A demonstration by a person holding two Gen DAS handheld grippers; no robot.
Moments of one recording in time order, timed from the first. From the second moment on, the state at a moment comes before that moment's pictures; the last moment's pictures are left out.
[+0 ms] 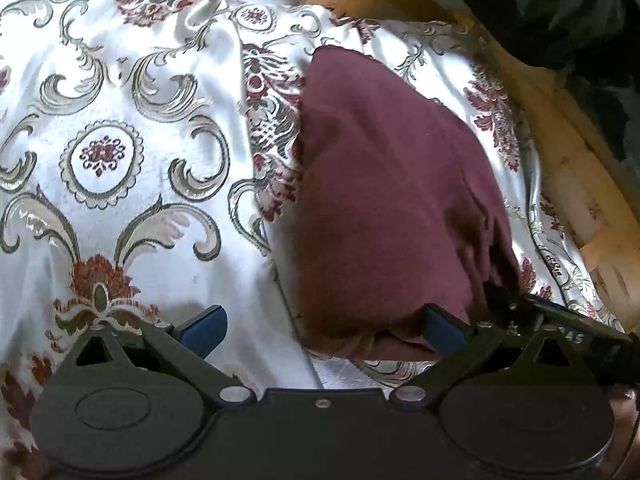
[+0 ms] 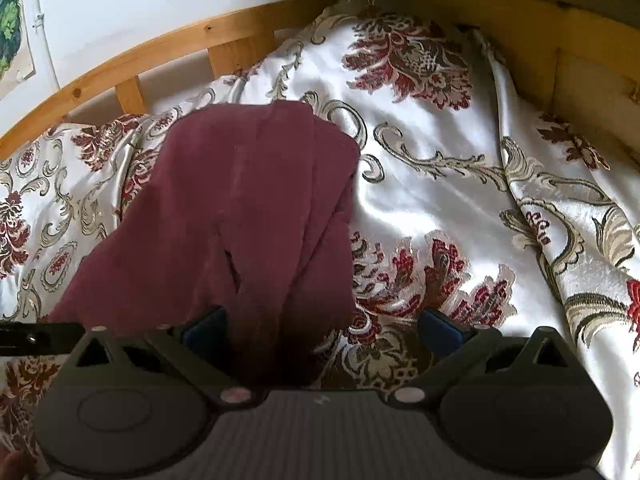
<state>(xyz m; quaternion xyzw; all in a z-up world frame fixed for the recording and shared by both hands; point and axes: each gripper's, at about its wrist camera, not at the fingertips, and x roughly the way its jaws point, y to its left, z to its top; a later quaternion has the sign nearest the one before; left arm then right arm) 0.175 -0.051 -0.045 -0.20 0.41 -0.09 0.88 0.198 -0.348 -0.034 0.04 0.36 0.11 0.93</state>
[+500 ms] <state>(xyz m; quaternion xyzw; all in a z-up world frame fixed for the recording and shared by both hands) 0.175 -0.052 -0.050 -0.21 0.42 -0.08 0.88 0.185 -0.351 -0.010 0.08 0.25 0.17 0.95</state>
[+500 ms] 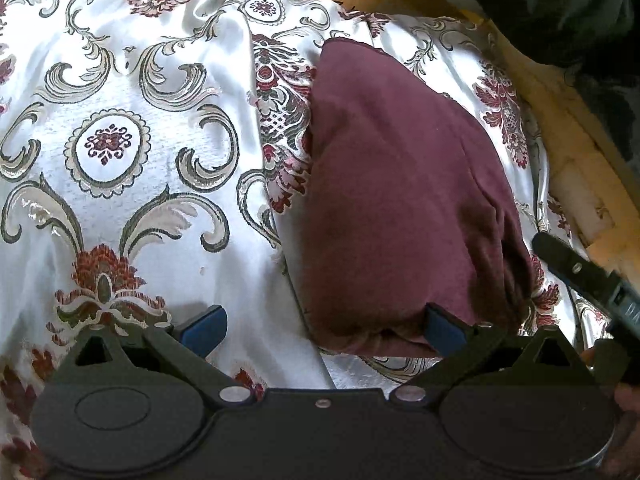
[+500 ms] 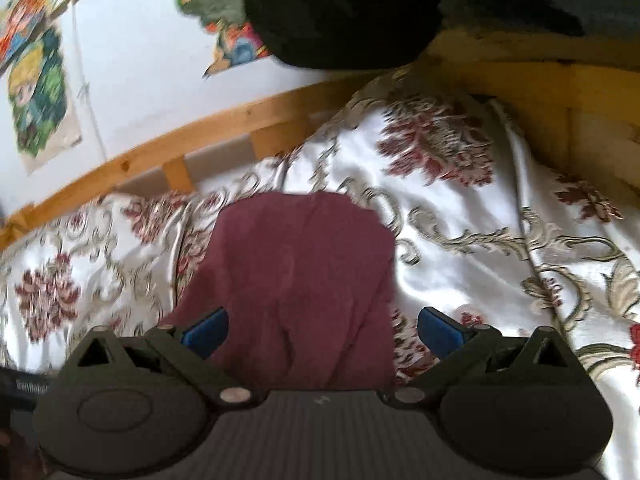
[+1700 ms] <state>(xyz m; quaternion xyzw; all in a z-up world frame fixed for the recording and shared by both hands) 0.174 -0.063 -0.058 -0.16 0.43 -0.08 0.88 0.244 -0.356 -0.018 0.13 0.20 0.15 0.96</state>
